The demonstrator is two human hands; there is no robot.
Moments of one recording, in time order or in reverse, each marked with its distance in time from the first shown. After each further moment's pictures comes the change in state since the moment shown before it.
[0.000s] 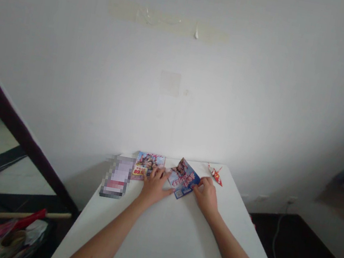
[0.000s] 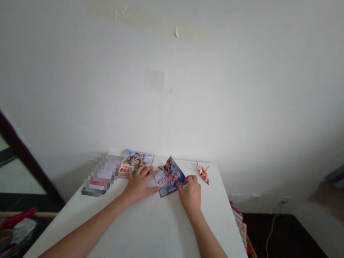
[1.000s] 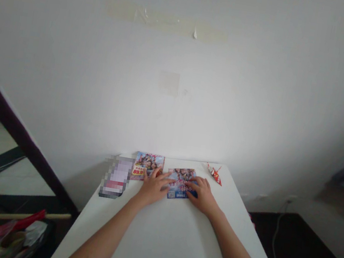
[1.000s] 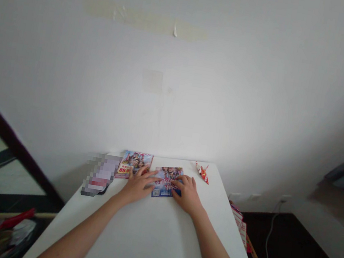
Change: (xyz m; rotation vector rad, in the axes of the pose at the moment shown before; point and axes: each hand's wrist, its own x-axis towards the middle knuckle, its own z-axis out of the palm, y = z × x) left_hand -0.003 -0.007 -0.013 -0.108 -0.123 0.158; right_hand 0.001 -0.001 -0.010 -0.173 -0.380 -0.296
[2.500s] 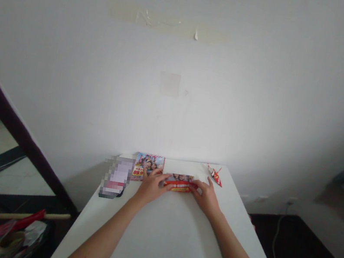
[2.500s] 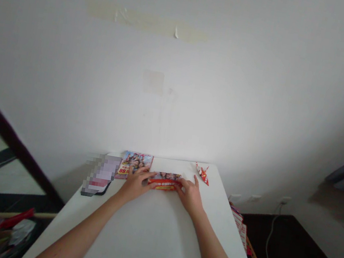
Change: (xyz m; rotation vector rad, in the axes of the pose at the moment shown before) left_hand 0.003 -0.004 -0.005 -0.105 0.201 -0.029; right_hand 0.002 0.007 0.002 0.120 0.176 0.044
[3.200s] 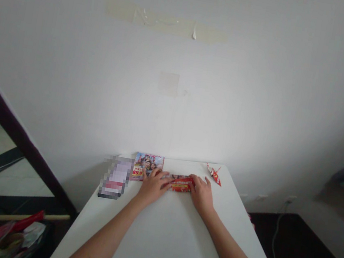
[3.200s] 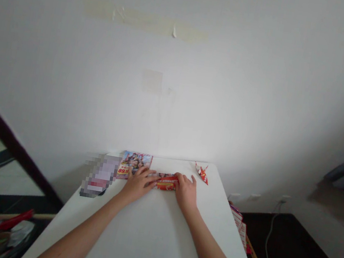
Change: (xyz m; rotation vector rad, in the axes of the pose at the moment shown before) left_hand 0.000 0.003 0.013 0.111 -0.041 0.021; right_hand 0.009 -0.018 0.014 -0.240 0.029 0.093
